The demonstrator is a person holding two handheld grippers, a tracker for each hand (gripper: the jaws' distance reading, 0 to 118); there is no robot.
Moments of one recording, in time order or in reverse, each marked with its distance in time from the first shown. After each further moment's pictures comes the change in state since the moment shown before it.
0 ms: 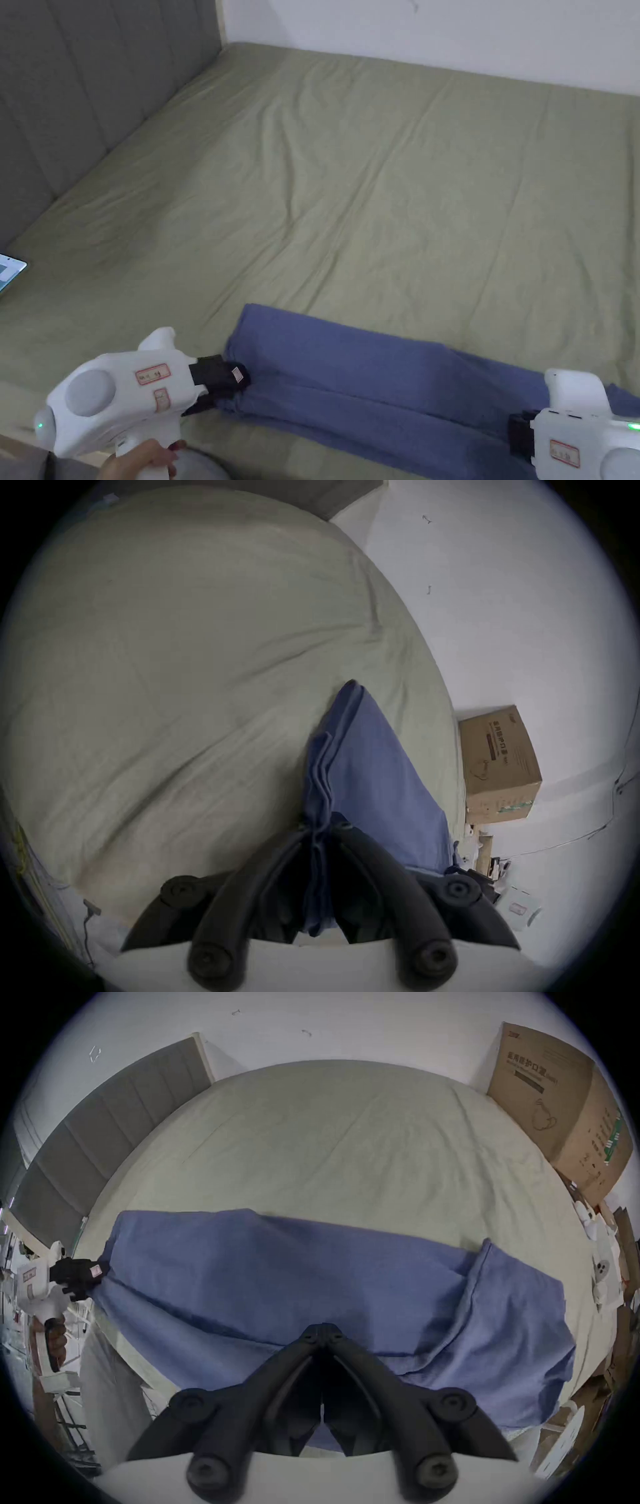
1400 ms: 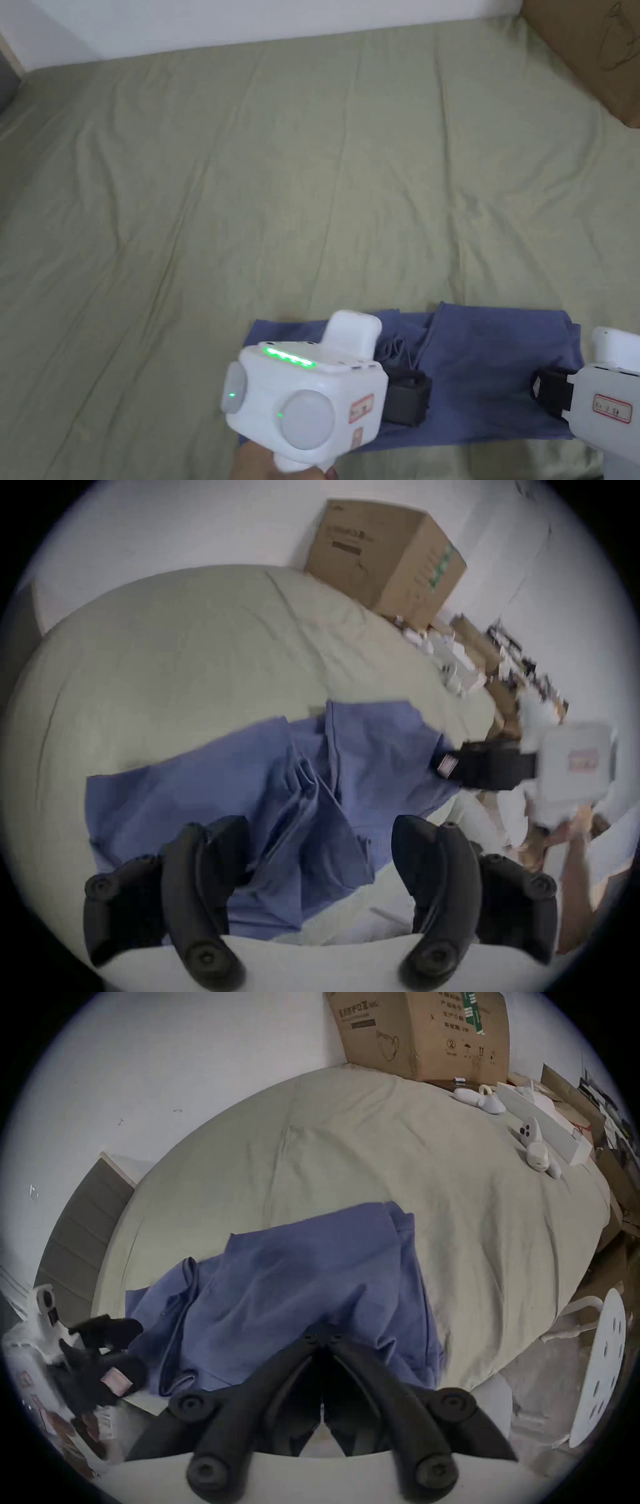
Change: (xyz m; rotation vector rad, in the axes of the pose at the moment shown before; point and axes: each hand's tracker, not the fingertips) left arm 0.306 -0.197 -0.114 -0.300 -0.119 -0.971; right arm 0.164 -0.070 0.075 0.126 -0.055 -0.493
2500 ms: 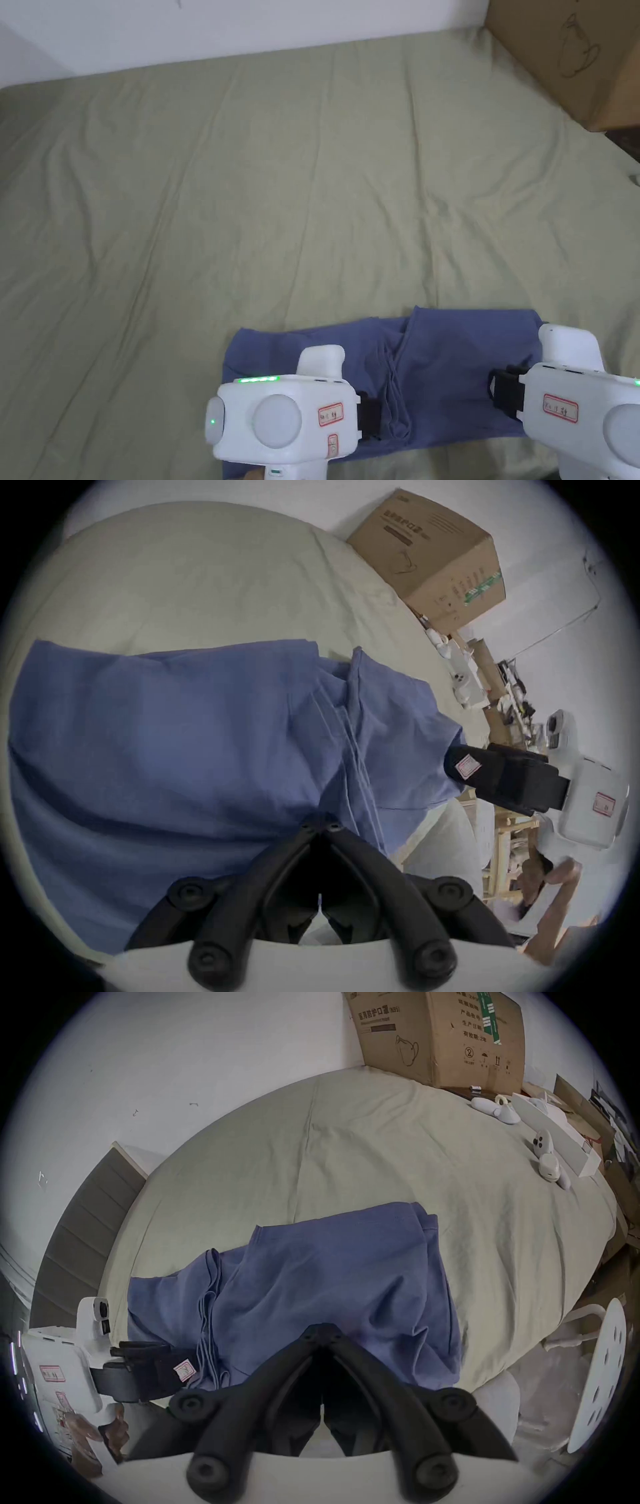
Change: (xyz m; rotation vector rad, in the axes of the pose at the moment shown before) left arm -0.007 -0.025 -0.046 -0.134 -0.065 0.241; right arm 0.003 -0.001 -0.008 -0.002 0.034 0.047
